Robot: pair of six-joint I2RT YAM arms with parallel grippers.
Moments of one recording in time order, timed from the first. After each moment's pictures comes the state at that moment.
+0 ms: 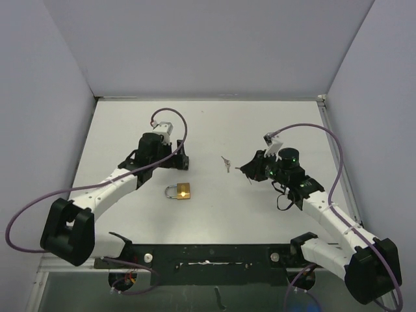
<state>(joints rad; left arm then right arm) -0.44 1.28 0.77 -0.04 -0.01 -0.30 0.38 1.00 0.62 -0.07 -0.33 0.39</state>
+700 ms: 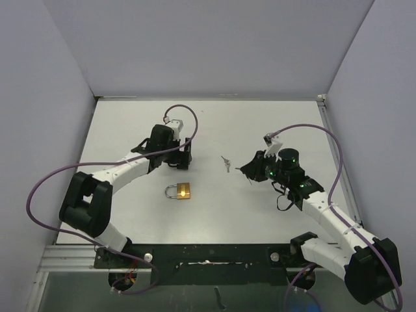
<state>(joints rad) -0.44 1.58 0.98 -0.15 0.04 -0.25 0.38 1.00 0.60 -0.06 -0.33 0.38</state>
